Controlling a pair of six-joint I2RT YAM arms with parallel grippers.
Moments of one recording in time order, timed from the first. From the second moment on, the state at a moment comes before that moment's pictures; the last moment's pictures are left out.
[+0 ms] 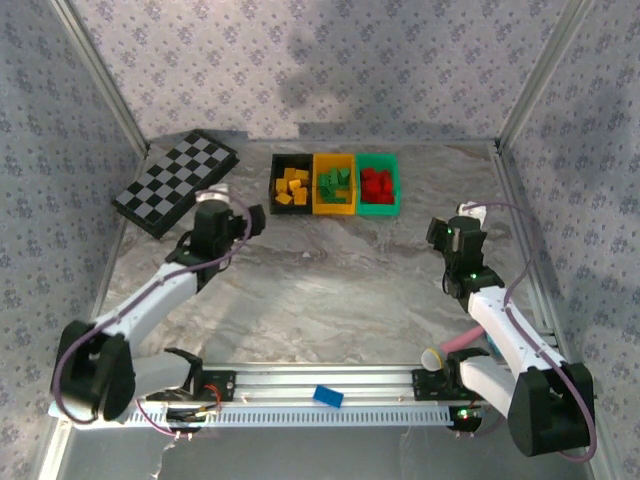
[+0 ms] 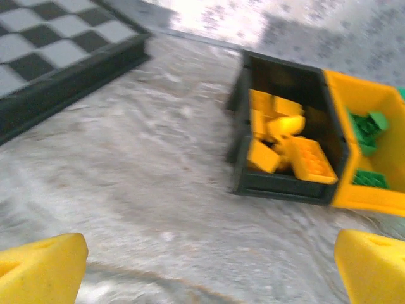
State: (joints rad) left arm -0.37 1.15 0.69 -0.03 -0.23 -0.43; right arm 0.15 1.00 0.54 -0.03 0.37 0.28
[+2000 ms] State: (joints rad) left arm 0.00 1.53 0.39 0.73 -0.09 -0.03; right arm -0.04 1.51 0.40 0.64 0.02 -0.03
